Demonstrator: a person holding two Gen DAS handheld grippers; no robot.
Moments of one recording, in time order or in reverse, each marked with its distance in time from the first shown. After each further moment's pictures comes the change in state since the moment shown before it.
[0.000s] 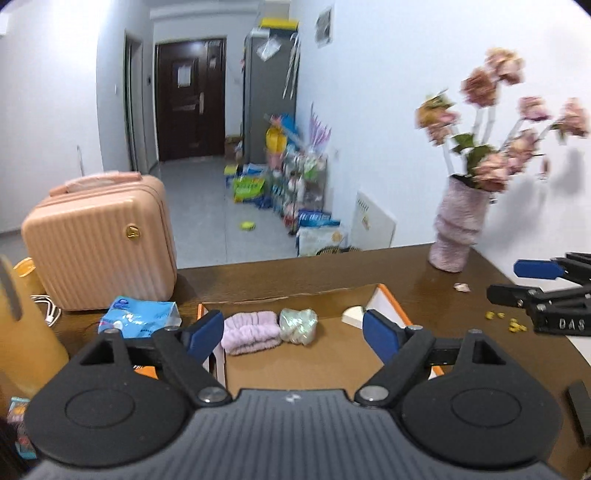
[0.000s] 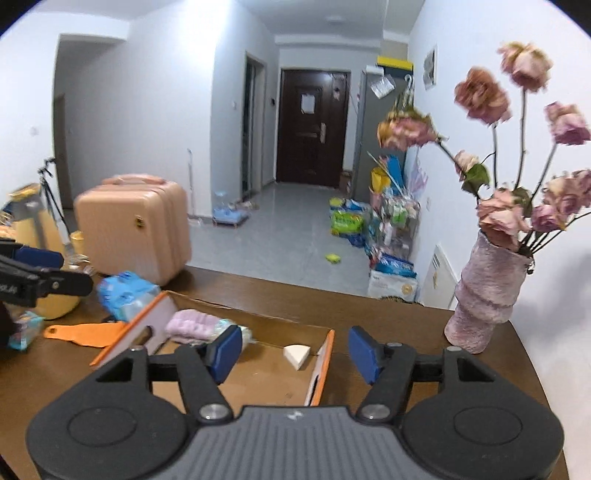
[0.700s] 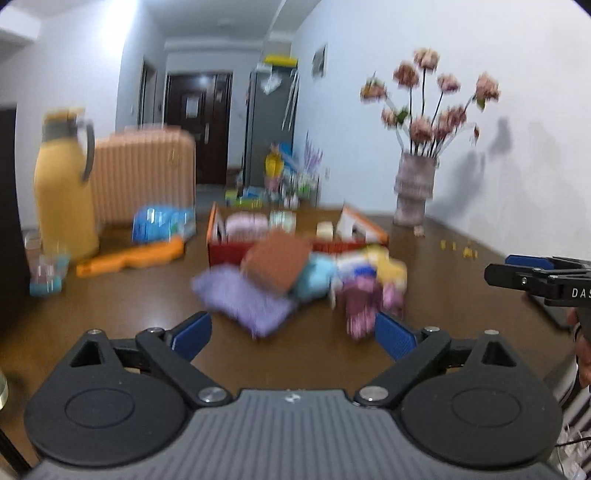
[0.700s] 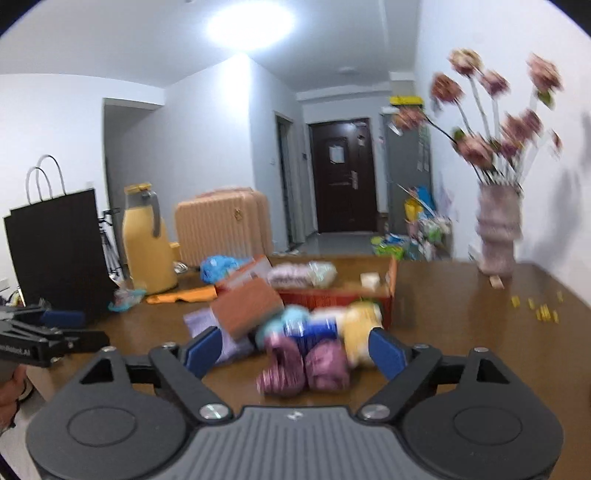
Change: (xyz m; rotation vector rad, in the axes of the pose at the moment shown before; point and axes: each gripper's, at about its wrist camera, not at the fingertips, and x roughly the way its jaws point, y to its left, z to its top) left arm -0.155 -0.019 -0.273 -0.035 -0.105 -0.015; right arm -0.154 0.079 -0.248 0.109 -0.185 0.134
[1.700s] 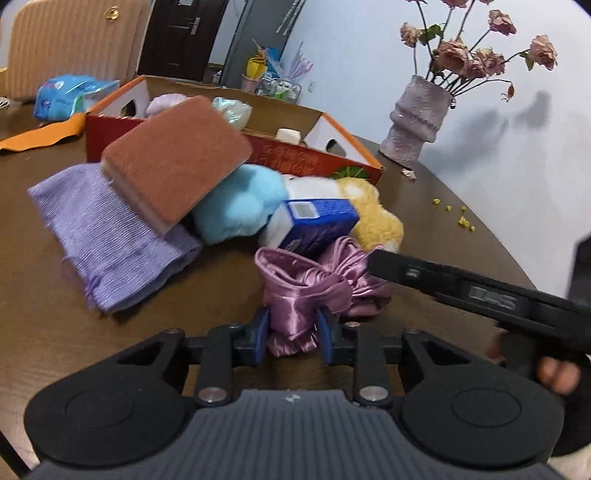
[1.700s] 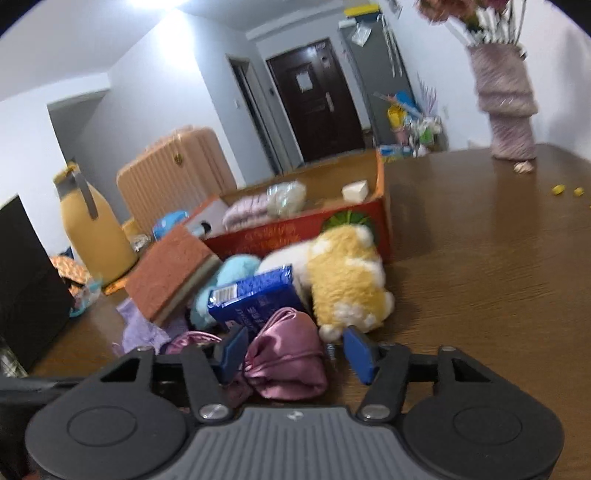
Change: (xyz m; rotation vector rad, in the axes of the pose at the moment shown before) left arm 0.190 -0.033 -0.002 -0.212 0.285 -0.159; right arm 0.181 -0.070 -0.019 0.231 0.240 0.040
